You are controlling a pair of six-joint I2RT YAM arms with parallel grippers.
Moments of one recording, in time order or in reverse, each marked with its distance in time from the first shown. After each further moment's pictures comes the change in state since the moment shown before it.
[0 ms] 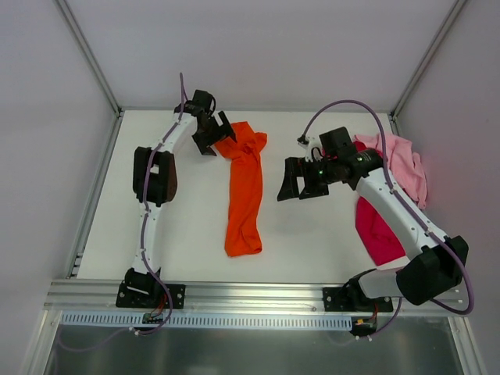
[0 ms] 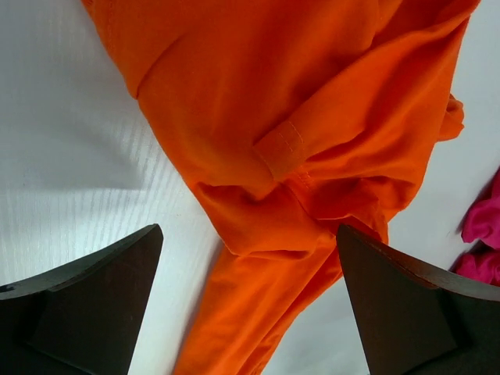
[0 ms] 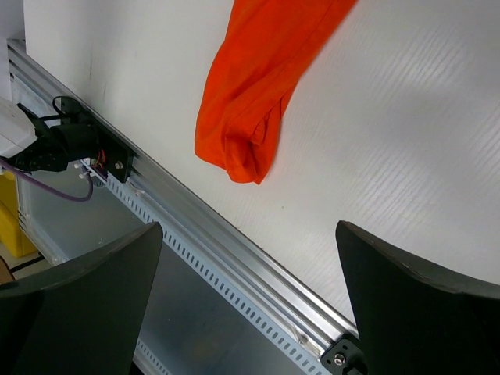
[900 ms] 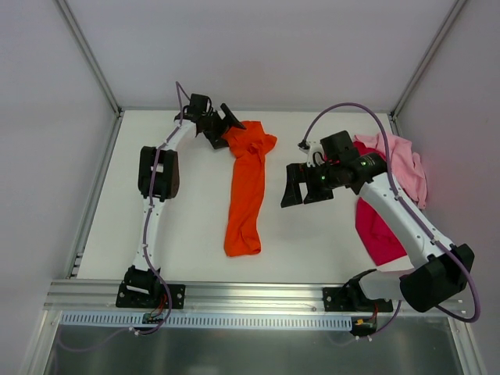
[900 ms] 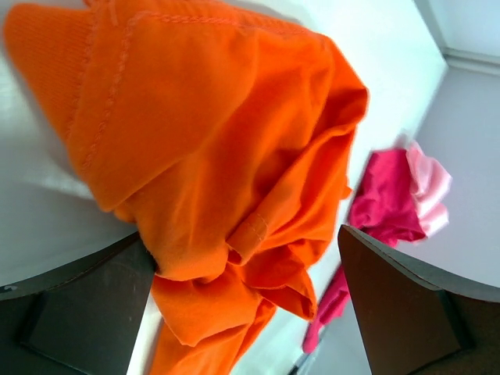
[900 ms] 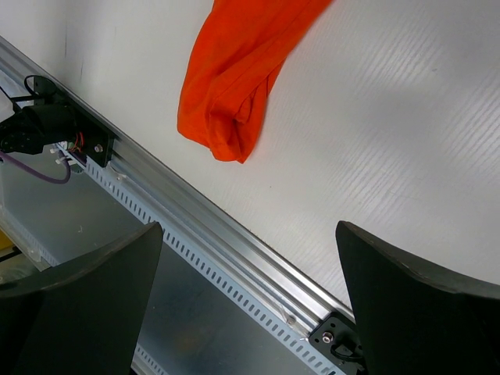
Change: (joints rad) left arm 0.046 0.178 0.067 0.372 0.319 -0.170; right arm 0.023 -0.047 -0.012 -0.077 0.050 -0.039
